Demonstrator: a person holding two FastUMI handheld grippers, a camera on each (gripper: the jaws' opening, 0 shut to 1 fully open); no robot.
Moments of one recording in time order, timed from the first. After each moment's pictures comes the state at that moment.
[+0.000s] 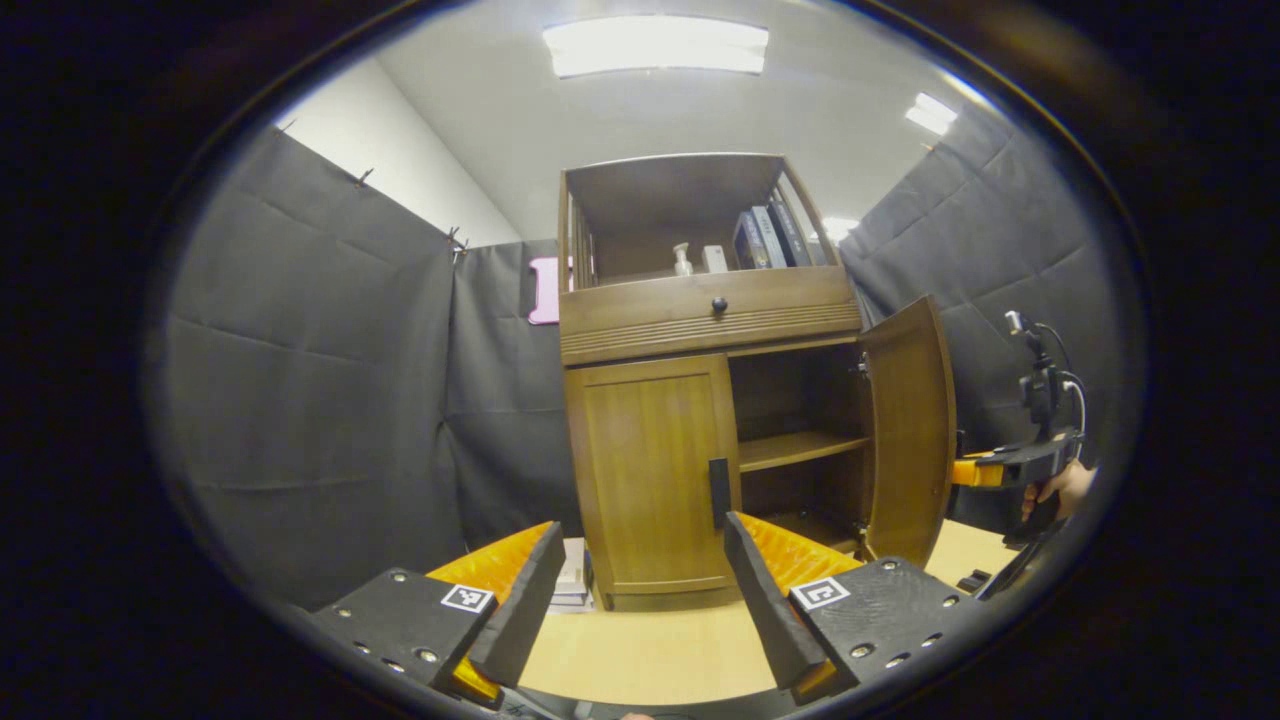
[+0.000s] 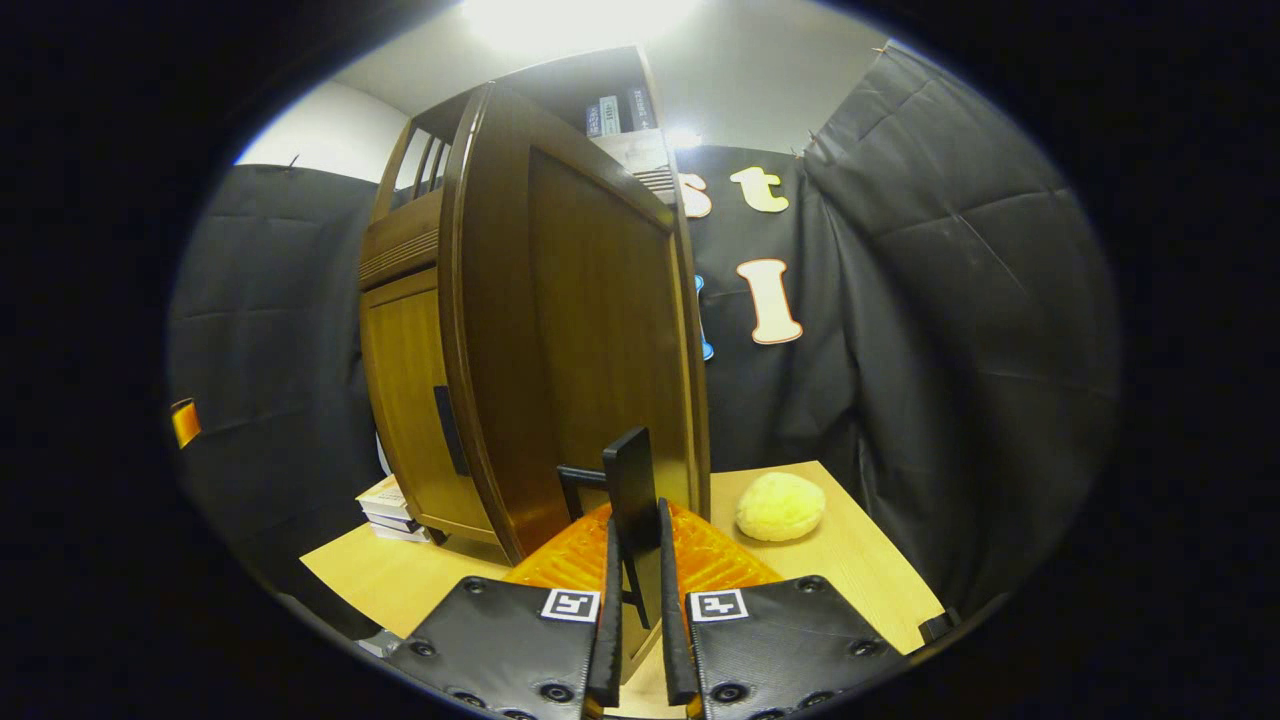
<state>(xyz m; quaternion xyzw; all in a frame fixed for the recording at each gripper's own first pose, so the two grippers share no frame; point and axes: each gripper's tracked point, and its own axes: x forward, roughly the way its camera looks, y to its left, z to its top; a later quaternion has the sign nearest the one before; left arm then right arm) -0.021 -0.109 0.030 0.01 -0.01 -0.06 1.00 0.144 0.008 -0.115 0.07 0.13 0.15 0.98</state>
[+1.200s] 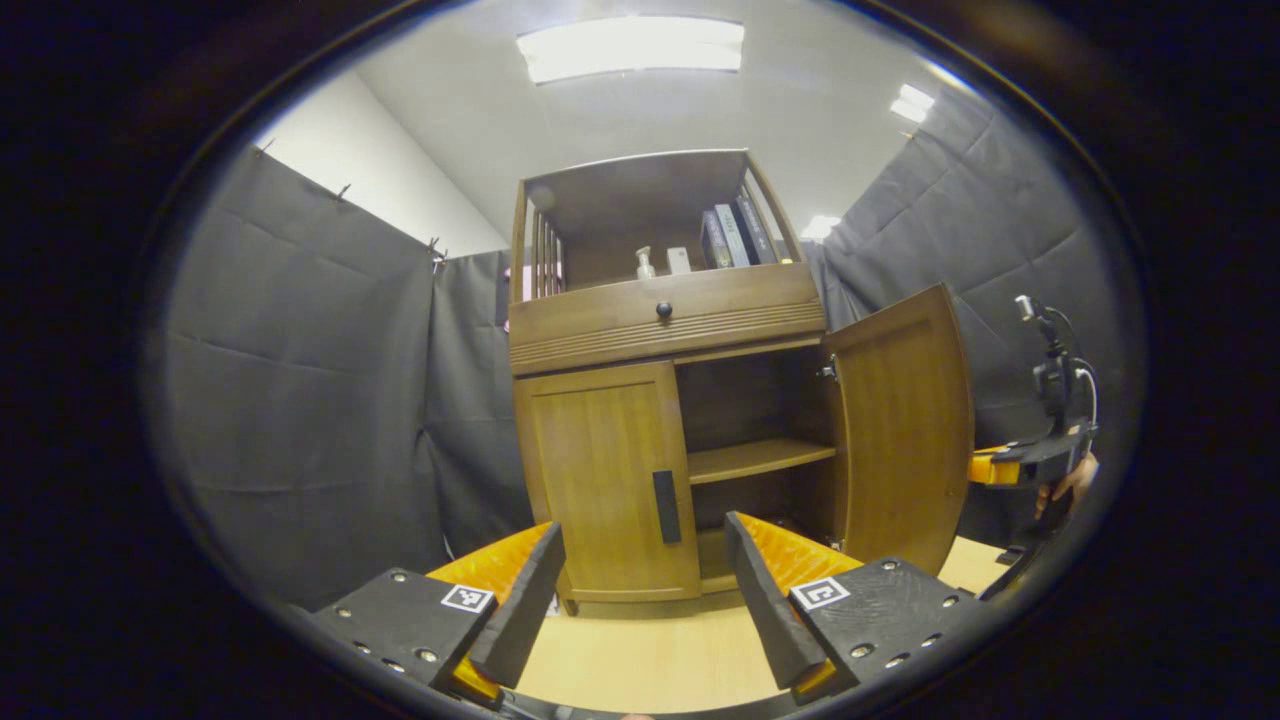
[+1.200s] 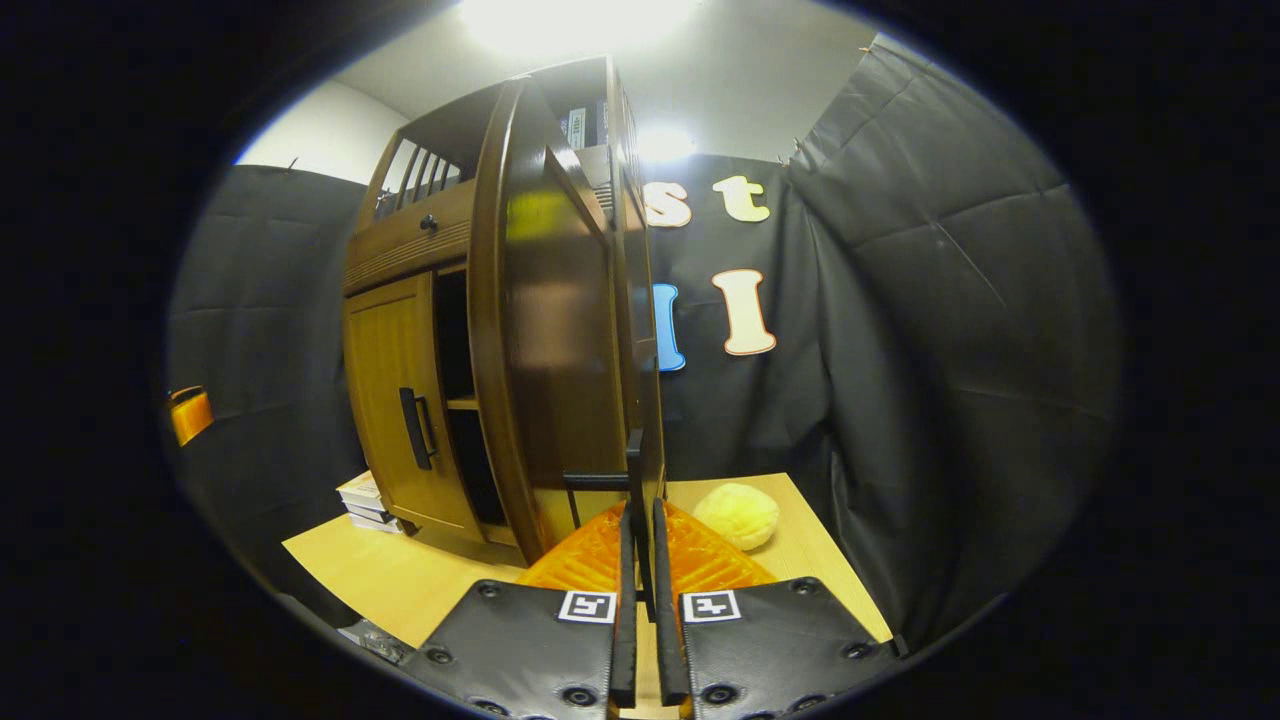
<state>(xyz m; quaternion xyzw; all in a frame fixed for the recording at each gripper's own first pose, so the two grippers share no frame) -0.009 -0.217 0.020 0.01 -0.02 -0.06 1.00 0.141 -0.067 -0.110 0.06 0.12 0.15 0.98</state>
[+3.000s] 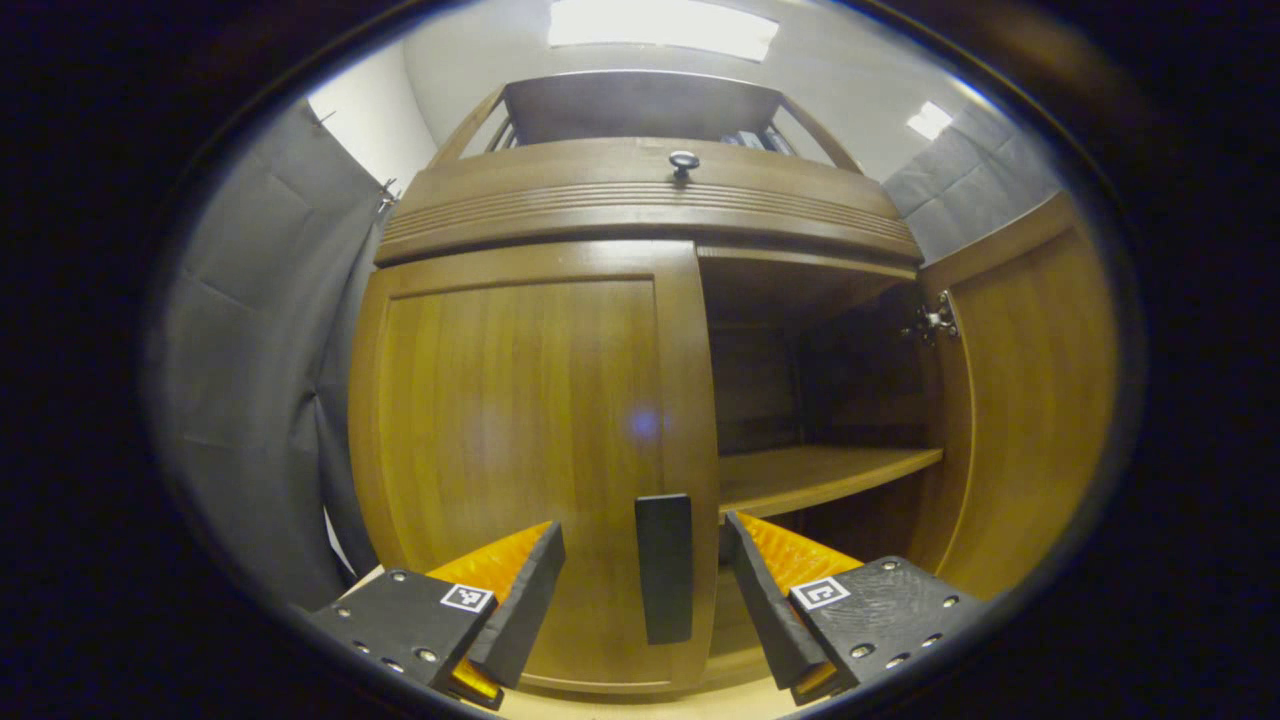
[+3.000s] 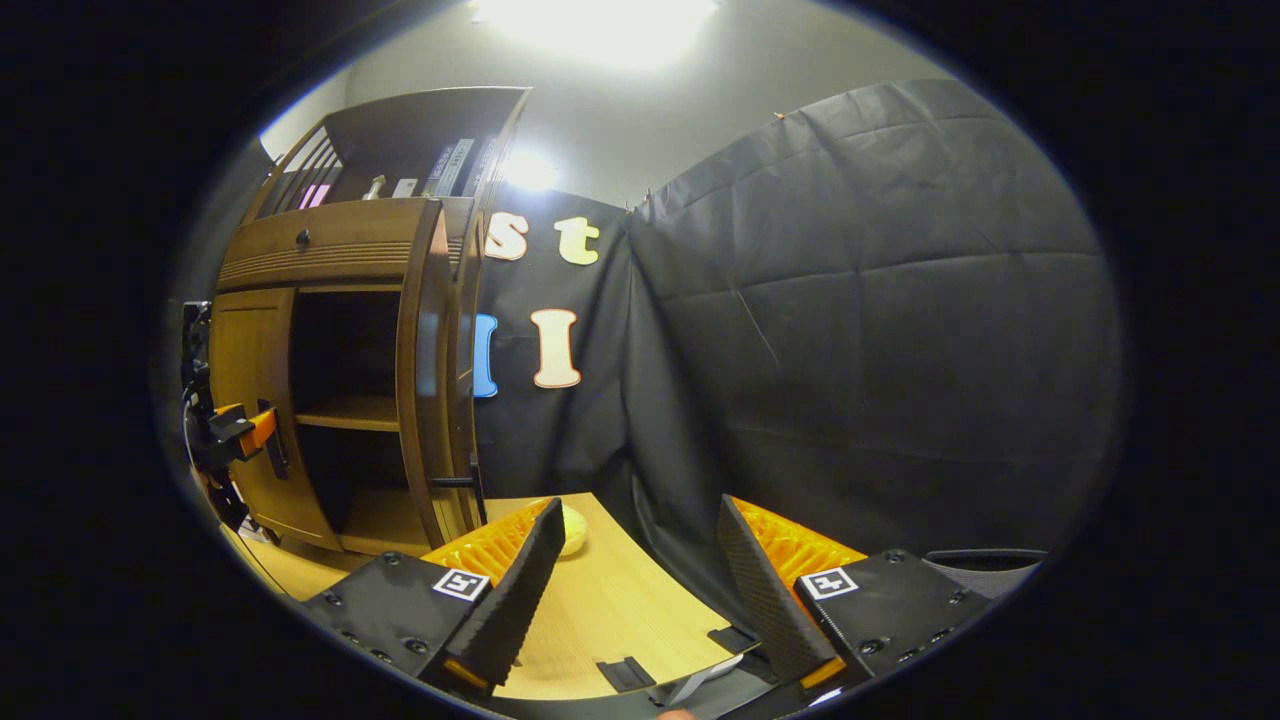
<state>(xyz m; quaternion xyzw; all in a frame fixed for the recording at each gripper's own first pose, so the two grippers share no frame) 0.349 -0.271 -0.095 -0.03 -0.04 -0.13 0.99 0.055 -0.168 -0.065 -0.01 0.09 -0.15 0.98</state>
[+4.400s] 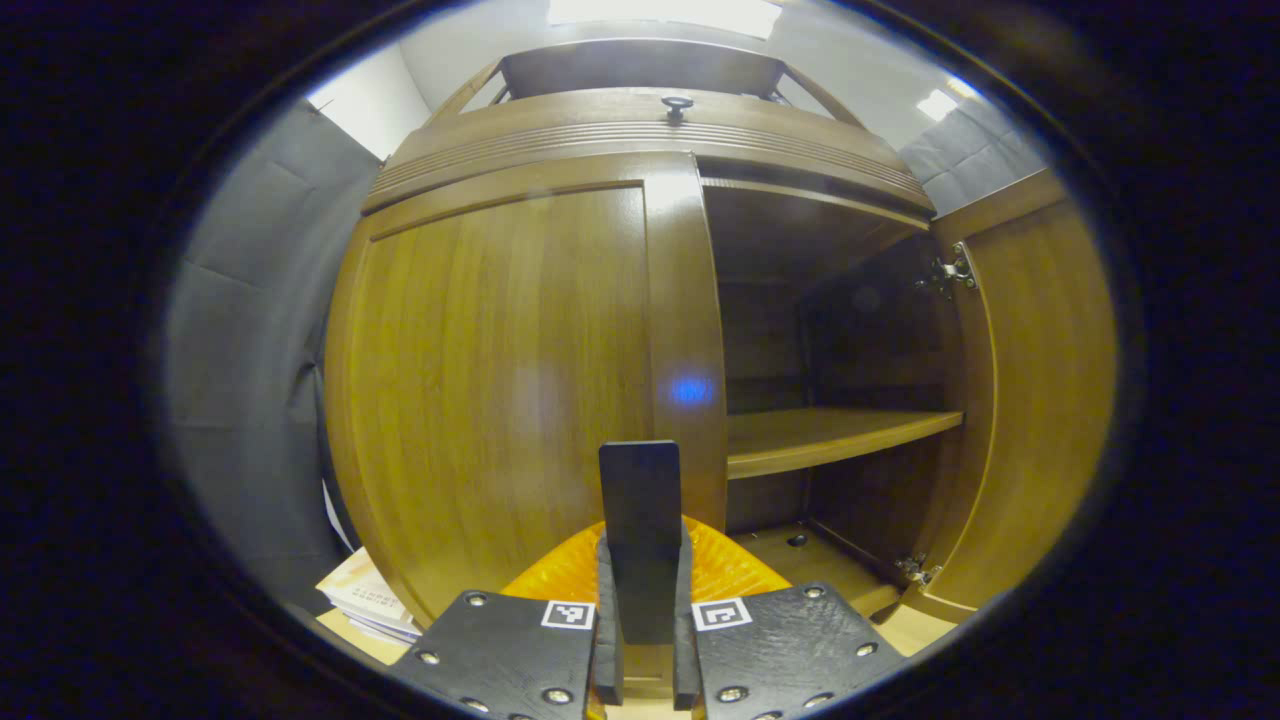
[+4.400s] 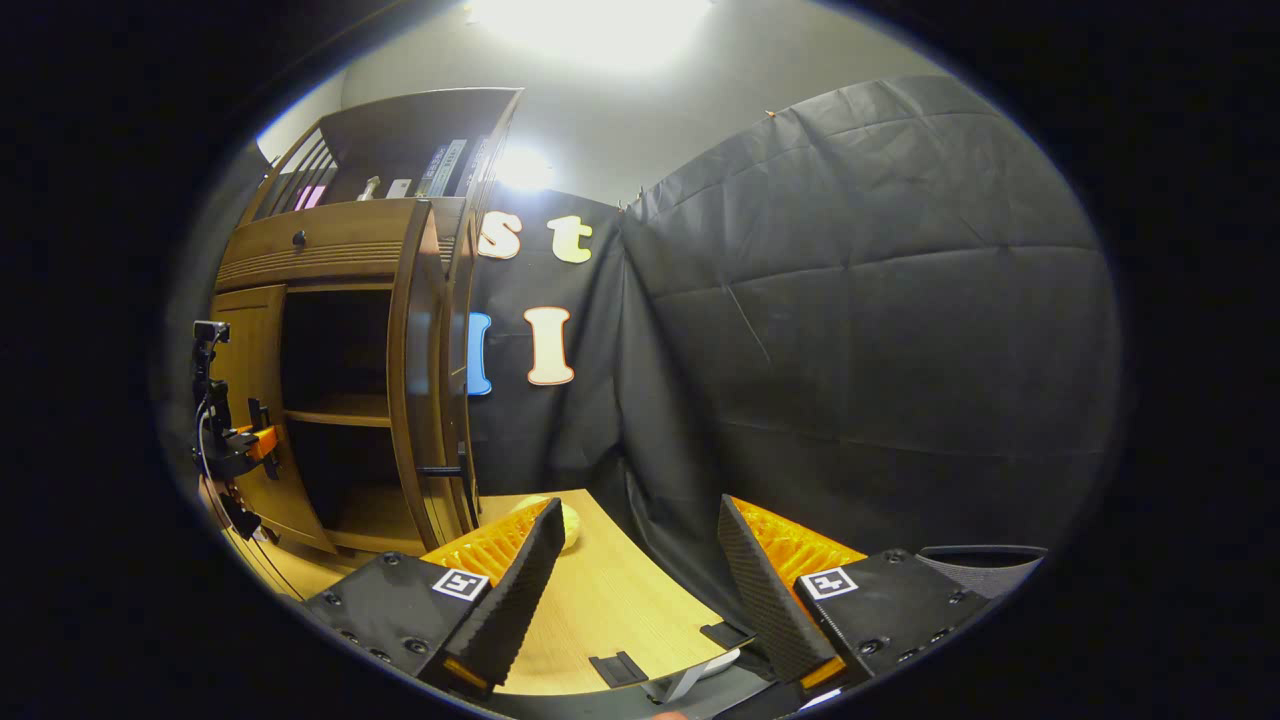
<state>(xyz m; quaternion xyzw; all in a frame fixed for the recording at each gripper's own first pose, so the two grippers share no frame) 0.358 -0.286 -0.131 -0.03 0.02 -0.12 0.99 0.043 -0.173 -0.066 0.00 0.09 -0.15 0.98</state>
